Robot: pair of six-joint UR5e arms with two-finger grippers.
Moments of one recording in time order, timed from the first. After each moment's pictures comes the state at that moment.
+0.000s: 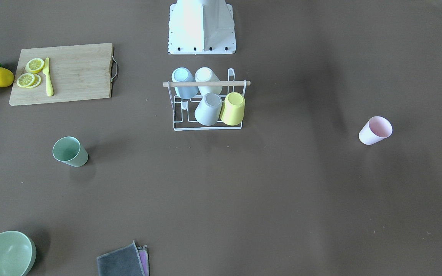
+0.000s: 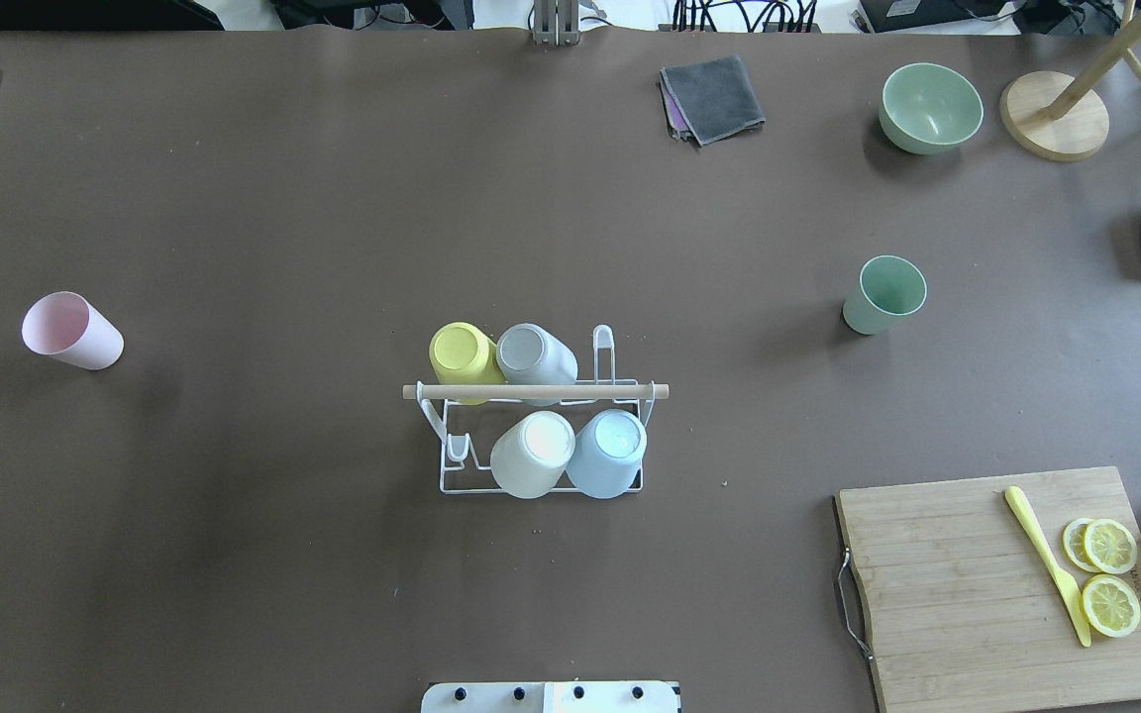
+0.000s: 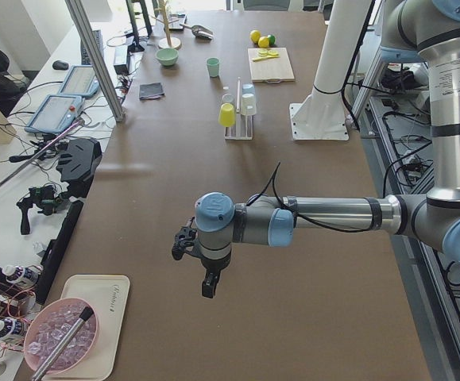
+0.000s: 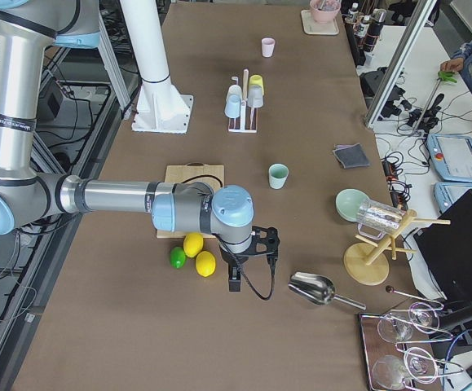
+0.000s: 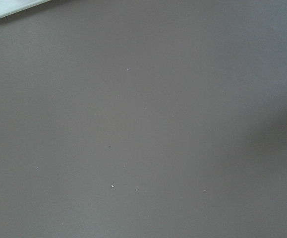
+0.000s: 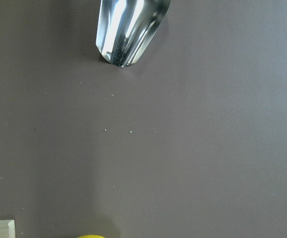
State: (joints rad) left arm -1.57 -1.40 -1.73 -1.64 -2.26 0.18; right arm 1.62 -1.79 1.82 -1.57 2.29 -0.04
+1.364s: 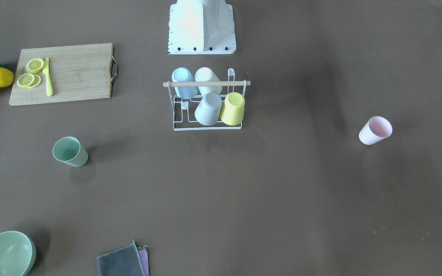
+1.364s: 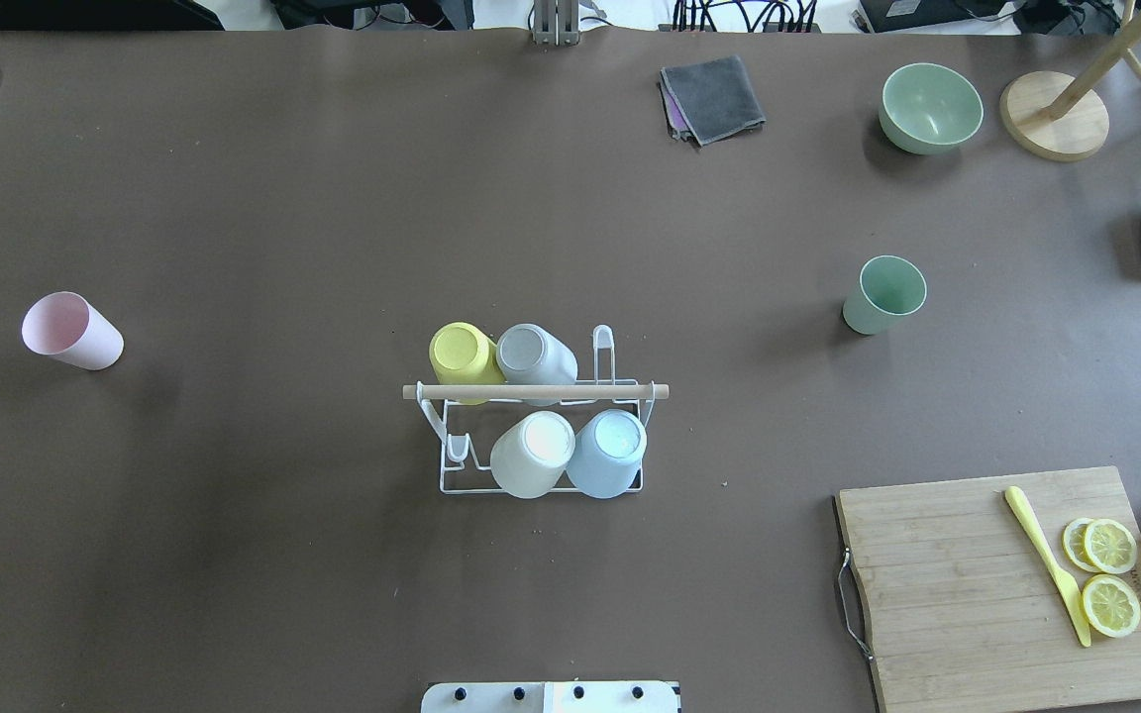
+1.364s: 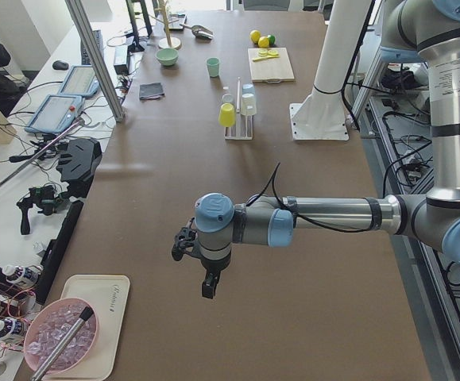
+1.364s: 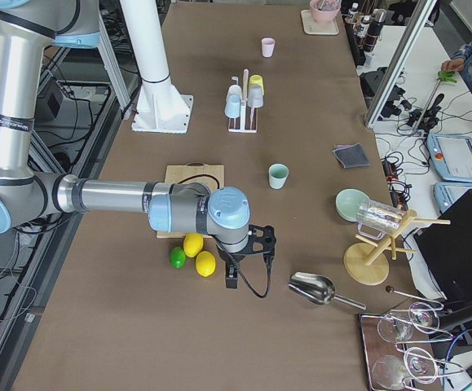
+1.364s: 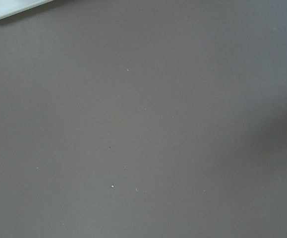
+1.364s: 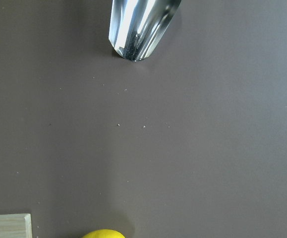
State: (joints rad) left arm -1.57 -1.40 -1.72 -1.64 -2.25 0.18; right arm 1.62 -1.80 1.82 -1.57 2.34 -0.03
